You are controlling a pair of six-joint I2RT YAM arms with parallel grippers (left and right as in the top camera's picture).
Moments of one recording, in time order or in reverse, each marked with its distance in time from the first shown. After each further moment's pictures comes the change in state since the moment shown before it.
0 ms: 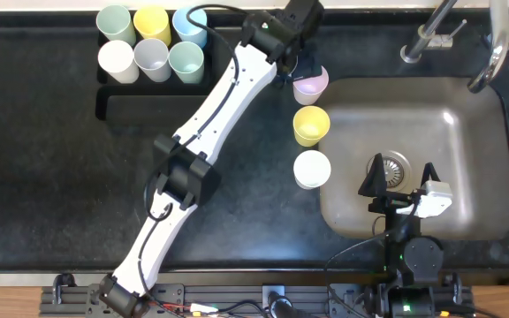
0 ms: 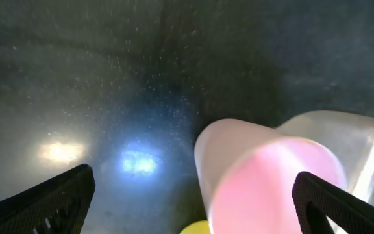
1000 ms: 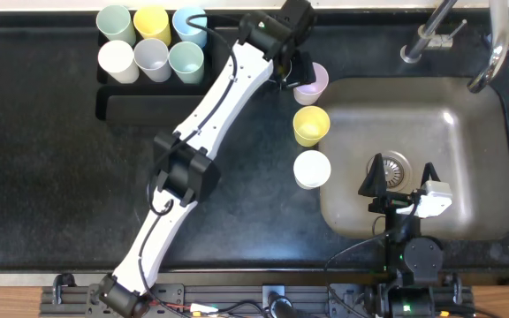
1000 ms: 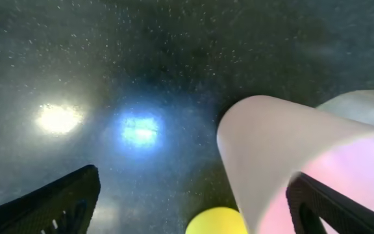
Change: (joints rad) left arm 0.021 0.035 0.000 -0.071 0.097 -0.012; right arm 0.000 0.000 0.000 0.001 0.000 -0.001
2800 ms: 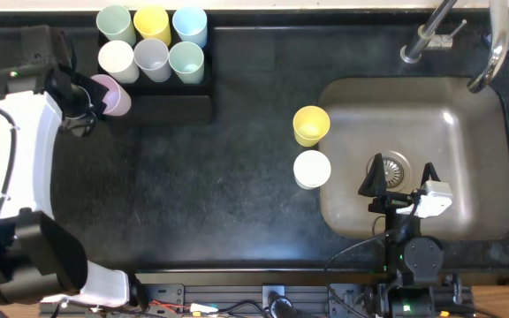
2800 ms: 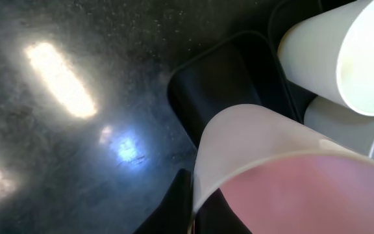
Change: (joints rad) left arm 0.776 -0.941 -1.294 0.407 -0.064 -0.073; right arm 0.000 0.000 0.000 0.000 0.000 0.000
